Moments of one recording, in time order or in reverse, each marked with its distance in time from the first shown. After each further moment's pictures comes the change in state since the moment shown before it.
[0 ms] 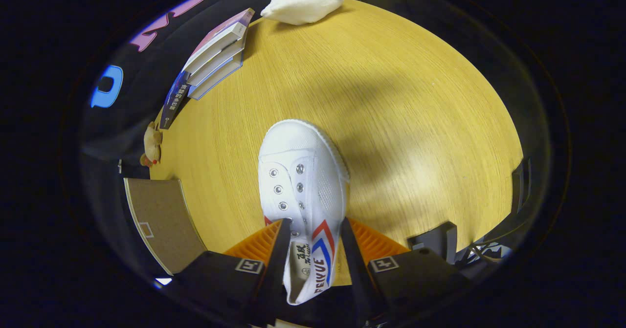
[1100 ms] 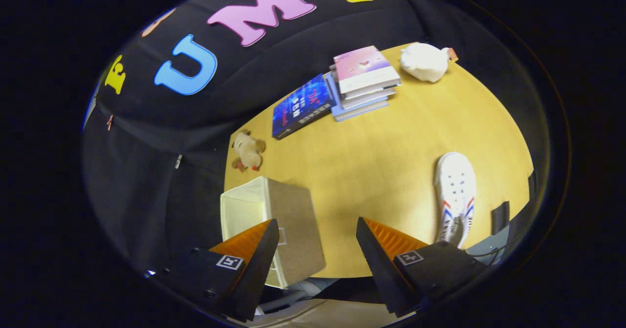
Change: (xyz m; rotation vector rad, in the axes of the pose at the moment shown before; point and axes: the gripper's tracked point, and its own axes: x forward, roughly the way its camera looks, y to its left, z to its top) arm -0.128 0.247 0.001 -0.056 -0.257 0.254
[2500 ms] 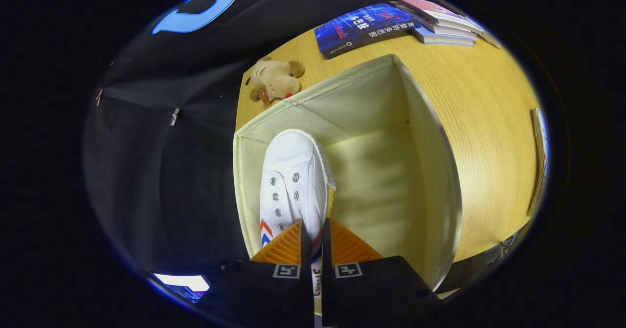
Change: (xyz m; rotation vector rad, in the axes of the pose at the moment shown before) arm 0.164 0.196 -0.154 -0.018 0.303 0.079
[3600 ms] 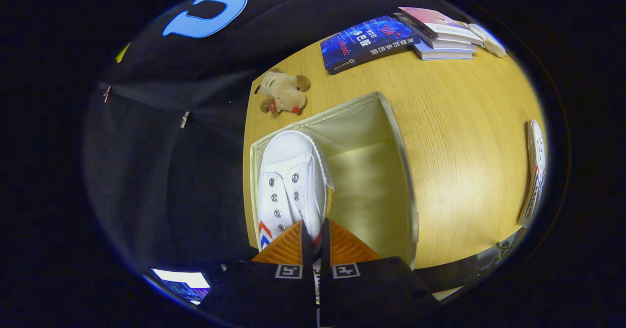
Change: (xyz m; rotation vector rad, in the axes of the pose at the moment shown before) arm -0.035 0.001 0.016 -0.034 -0.040 0.013
